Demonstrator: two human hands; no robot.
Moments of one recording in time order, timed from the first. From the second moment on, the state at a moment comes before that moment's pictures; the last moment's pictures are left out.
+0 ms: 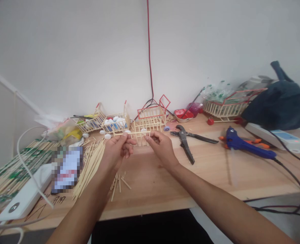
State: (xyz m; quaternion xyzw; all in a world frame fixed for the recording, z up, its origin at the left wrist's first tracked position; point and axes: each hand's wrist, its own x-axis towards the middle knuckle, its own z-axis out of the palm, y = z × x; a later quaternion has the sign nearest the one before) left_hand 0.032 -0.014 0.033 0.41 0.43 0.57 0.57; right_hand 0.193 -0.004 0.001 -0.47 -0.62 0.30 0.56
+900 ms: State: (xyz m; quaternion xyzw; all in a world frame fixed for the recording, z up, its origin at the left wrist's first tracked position) left_hand 0.003 -0.016 0.043 0.50 0.49 0.67 0.26; right_hand 0.214 0.008 0.000 -0.46 -0.57 0.37 0.57
